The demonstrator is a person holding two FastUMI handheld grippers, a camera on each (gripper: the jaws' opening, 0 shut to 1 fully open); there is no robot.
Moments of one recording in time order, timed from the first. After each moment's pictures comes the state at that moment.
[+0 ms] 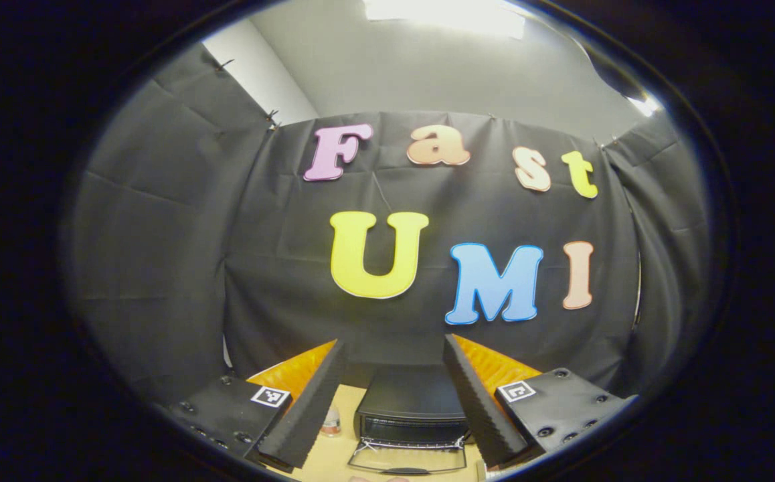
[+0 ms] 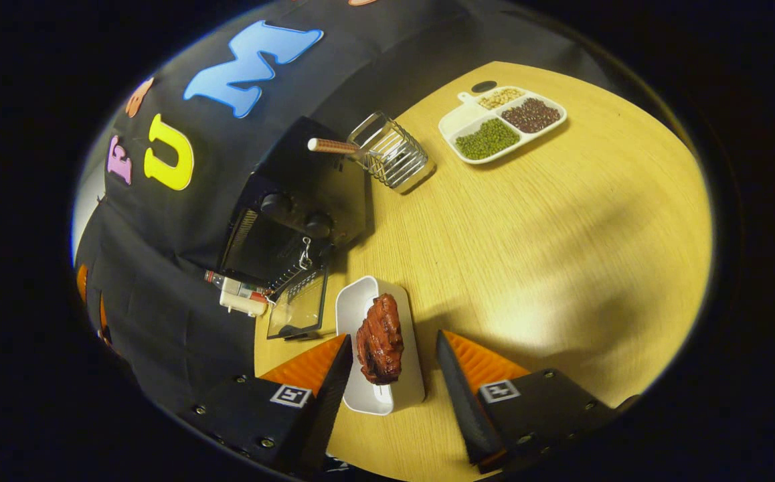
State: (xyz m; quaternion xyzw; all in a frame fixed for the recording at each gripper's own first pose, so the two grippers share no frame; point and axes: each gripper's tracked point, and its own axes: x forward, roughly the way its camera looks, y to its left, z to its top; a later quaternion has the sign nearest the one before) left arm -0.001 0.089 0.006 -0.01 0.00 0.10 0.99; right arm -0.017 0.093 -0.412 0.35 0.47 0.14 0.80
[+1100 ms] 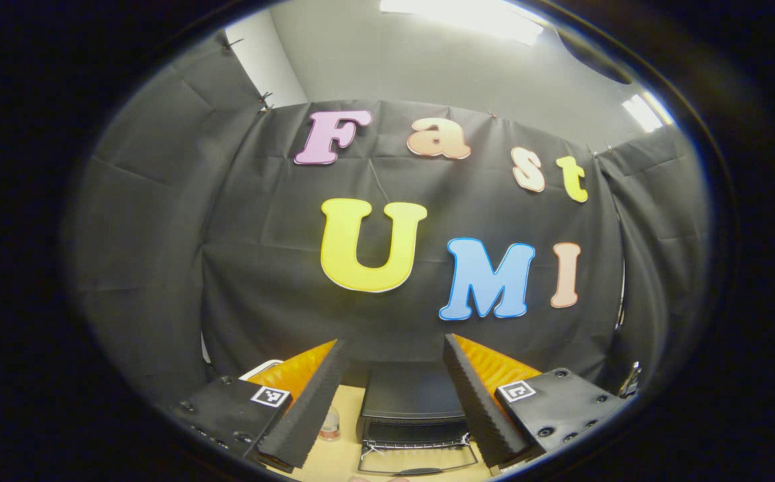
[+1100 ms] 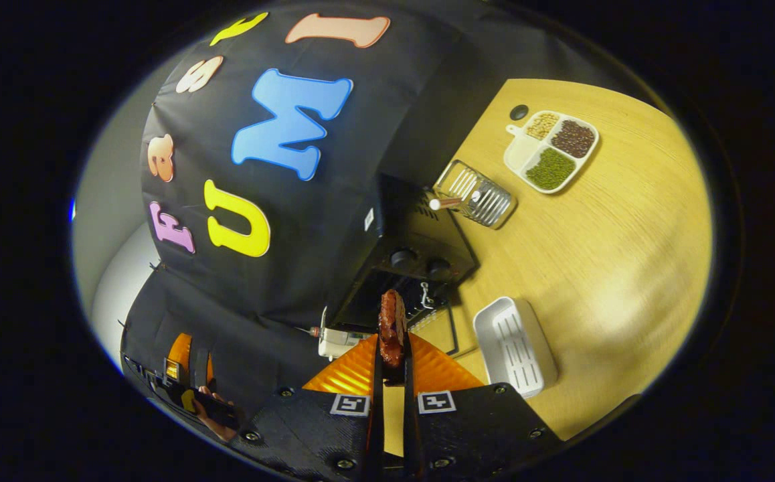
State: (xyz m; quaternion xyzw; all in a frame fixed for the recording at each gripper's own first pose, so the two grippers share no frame) left arm 0.023 0.138 -0.004 -0.04 0.01 0.03 1.00; right arm 0.002 0.150 -0.253 0.50 0.33 0.18 0.78
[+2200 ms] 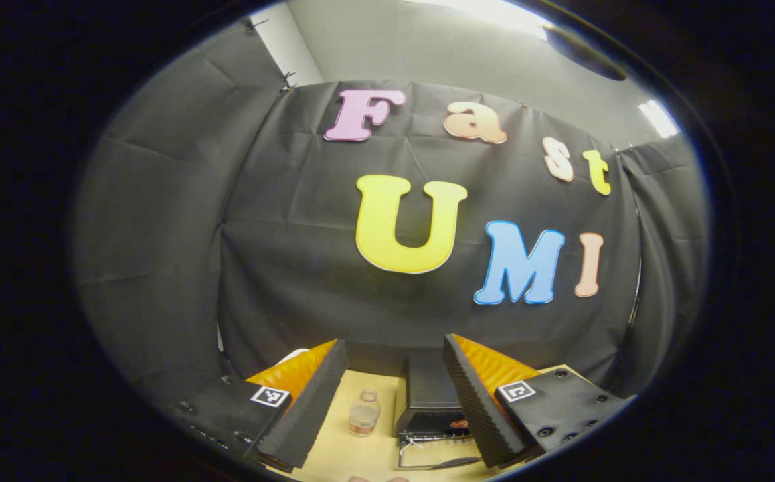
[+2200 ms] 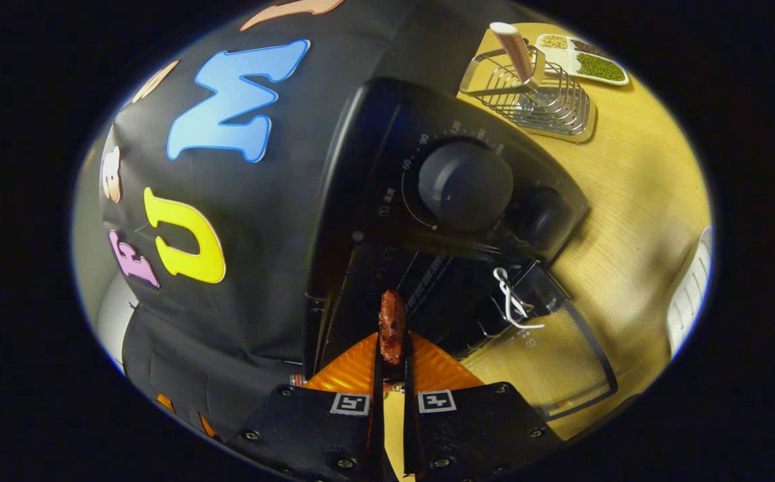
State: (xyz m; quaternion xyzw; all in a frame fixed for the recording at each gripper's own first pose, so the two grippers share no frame) left arm 0.036 0.239 -0.047 -0.05 0.06 0.06 1.00; right arm 0.145 0.321 -0.343 0.57 0.33 0.11 0.74
